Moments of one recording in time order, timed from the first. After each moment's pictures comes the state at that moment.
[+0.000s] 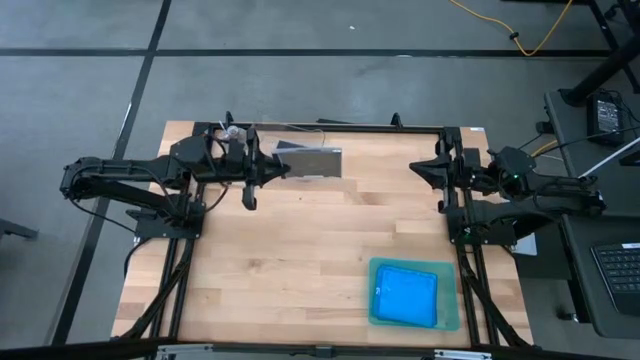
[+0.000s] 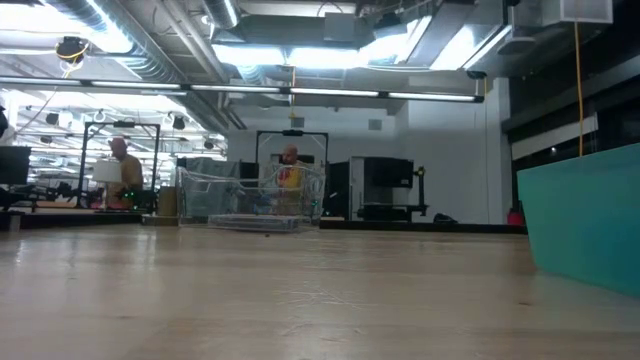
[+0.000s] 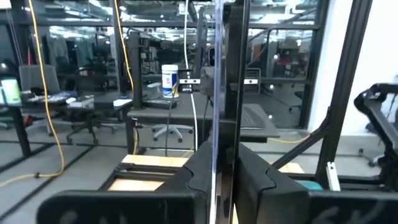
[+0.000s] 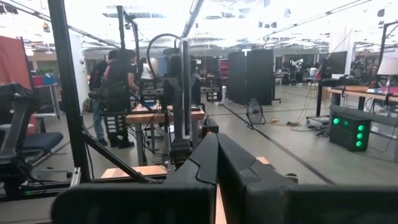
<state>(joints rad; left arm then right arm) 0.06 0.93 0.87 0.17 -0.03 -0.03 0.00 0.55 0.68 0.07 0.09 0.03</state>
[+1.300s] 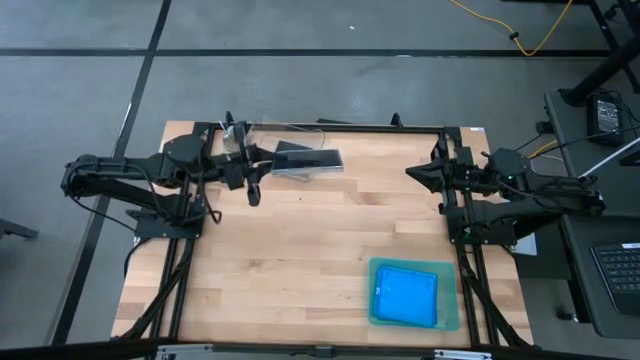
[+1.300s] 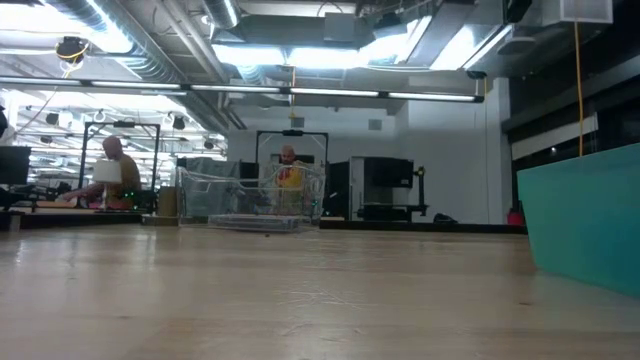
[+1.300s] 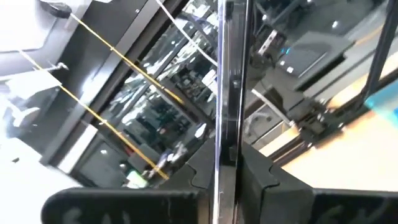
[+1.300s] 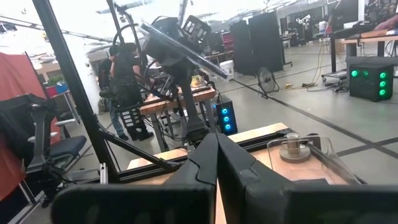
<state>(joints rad) 0.02 0.93 0.95 0.10 -0.15 0.80 0.00 0.55 0.68 -0.02 0.08 0.23</state>
